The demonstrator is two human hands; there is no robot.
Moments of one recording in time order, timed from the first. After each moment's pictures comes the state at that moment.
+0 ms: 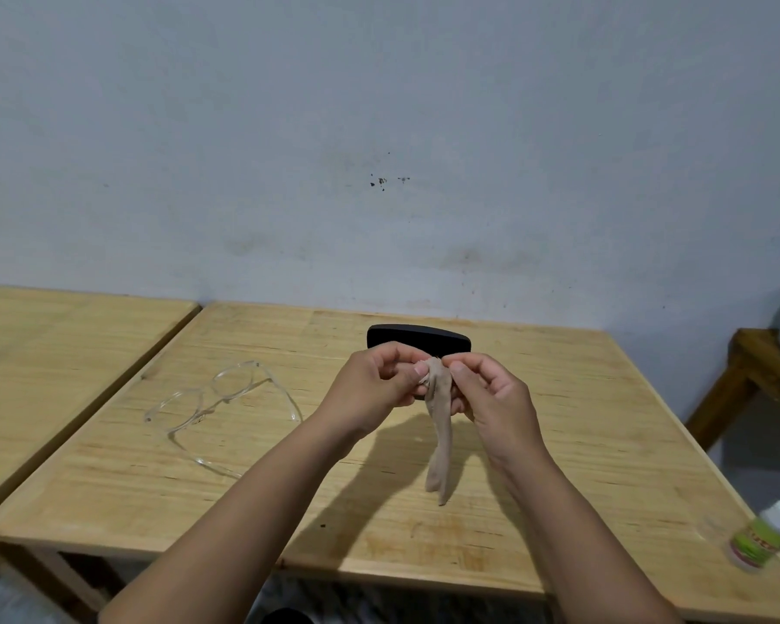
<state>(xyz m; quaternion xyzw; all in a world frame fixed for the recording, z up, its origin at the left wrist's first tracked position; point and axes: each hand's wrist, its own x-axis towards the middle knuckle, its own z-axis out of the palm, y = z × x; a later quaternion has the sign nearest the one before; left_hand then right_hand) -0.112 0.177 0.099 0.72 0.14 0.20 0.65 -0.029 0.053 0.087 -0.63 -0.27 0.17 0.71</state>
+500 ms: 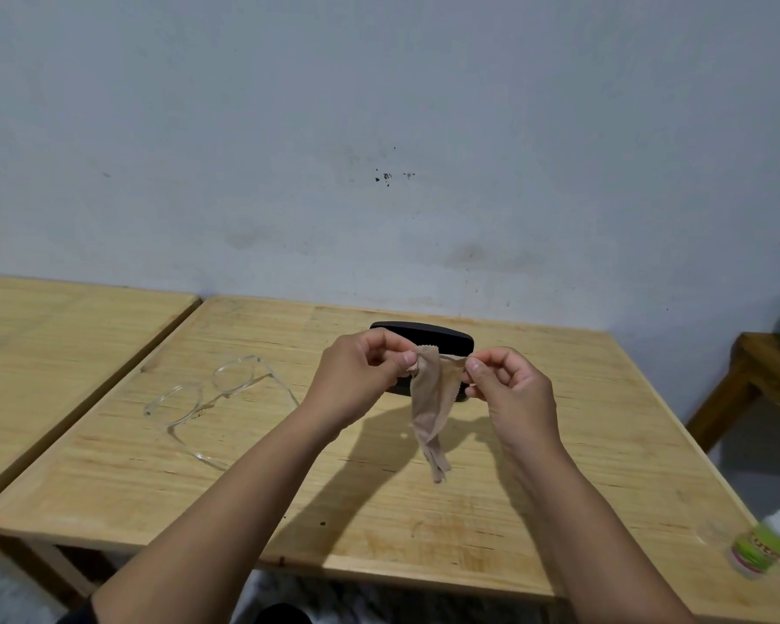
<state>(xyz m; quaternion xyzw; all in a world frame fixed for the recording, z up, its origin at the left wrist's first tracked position) -0.113 0.193 0.101 0.77 0.19 0.27 0.54 -0.017 0.052 0.088 -0.66 -0.23 0.10 0.71</state>
